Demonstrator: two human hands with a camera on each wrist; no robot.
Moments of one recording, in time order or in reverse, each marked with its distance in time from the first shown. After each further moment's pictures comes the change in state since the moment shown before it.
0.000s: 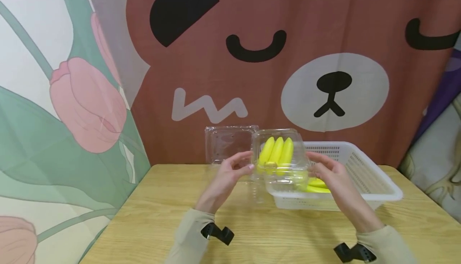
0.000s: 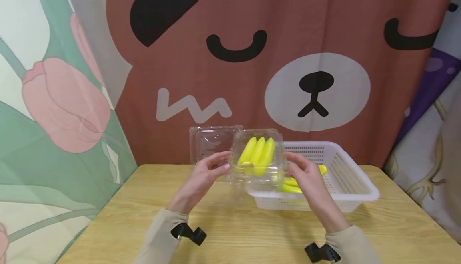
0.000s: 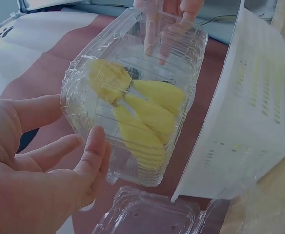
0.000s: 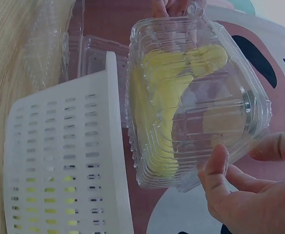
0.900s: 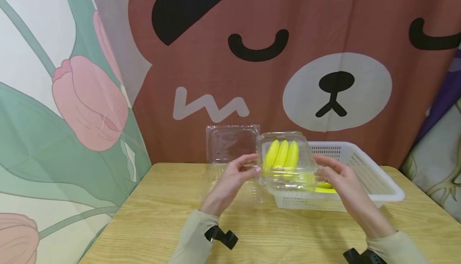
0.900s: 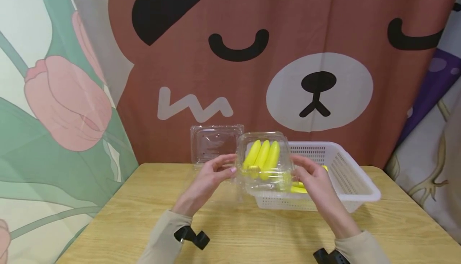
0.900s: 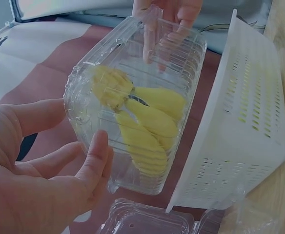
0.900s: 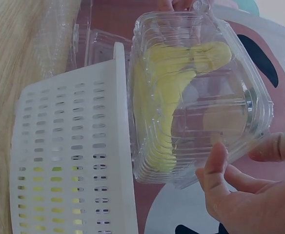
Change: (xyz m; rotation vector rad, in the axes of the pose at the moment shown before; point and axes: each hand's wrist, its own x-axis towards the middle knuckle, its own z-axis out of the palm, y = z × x) left_hand -0.005 -0.002 0.012 -0.029 -0.011 -0.013; right_hand -0.005 0.004 -0.010 -0.047 -0.005 0.025
